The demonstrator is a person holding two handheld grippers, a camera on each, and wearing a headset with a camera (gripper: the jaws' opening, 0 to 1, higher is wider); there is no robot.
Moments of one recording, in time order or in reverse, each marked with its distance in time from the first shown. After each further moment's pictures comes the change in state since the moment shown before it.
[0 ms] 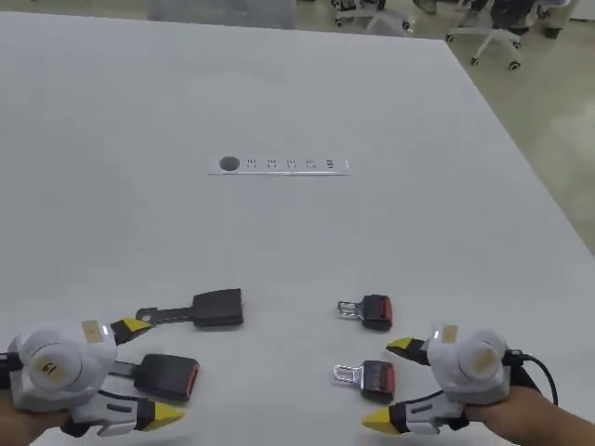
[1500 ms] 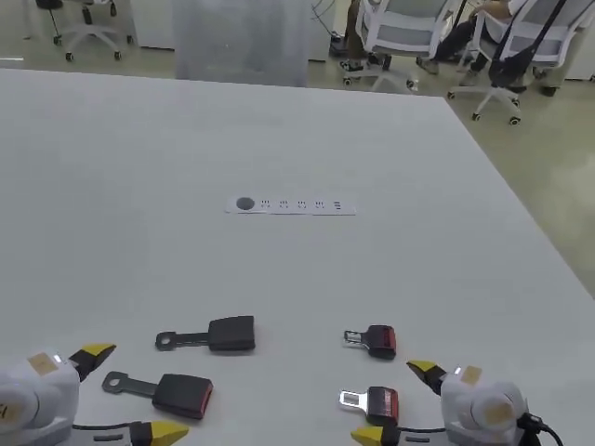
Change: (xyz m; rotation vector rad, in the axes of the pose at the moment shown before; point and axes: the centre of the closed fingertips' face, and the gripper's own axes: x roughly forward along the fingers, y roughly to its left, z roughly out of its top) left arm -0.070 -0.013 0.021 -0.279 -0.241 0.239; right arm -0.026 0.006 0.031 0.133 -0.227 -0.261
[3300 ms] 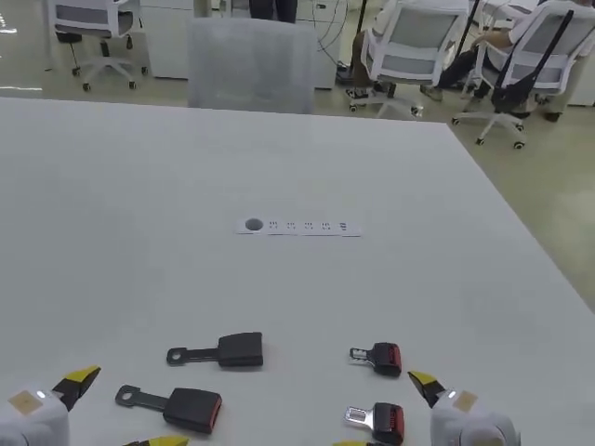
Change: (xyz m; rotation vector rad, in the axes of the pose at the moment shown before) left arm -0.031 0.011 -0.002 -0.063 -0.097 0.144; right arm 0.000 0.021 0.030 0.022 -0.125 -0.079
